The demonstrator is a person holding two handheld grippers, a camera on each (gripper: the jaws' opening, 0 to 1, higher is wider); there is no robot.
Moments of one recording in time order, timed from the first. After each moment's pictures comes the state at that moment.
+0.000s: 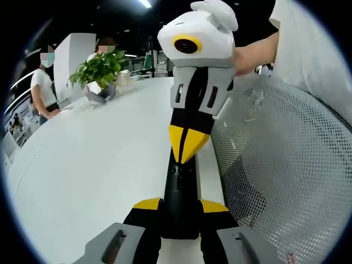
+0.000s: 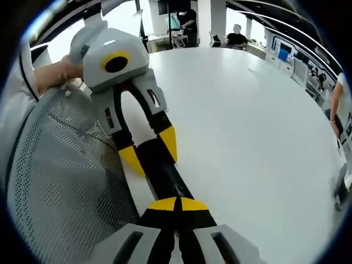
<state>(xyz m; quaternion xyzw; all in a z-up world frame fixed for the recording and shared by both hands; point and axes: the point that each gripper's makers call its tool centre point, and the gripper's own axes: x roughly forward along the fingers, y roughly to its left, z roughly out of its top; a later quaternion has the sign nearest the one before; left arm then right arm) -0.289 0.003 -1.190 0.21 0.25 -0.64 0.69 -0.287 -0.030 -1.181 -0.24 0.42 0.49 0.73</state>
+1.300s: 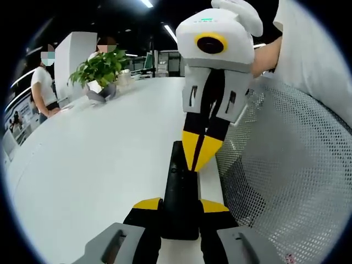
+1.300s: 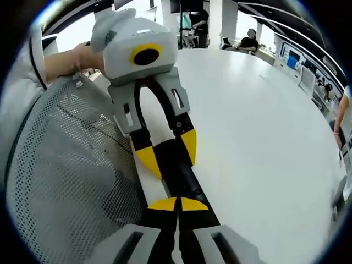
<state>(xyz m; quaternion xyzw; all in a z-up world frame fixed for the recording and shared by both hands) -0.289 0.003 -1.190 0.21 0.25 -0.64 0.69 -0.300 -0.020 -1.177 -0.27 0.40 0.51 0.72</state>
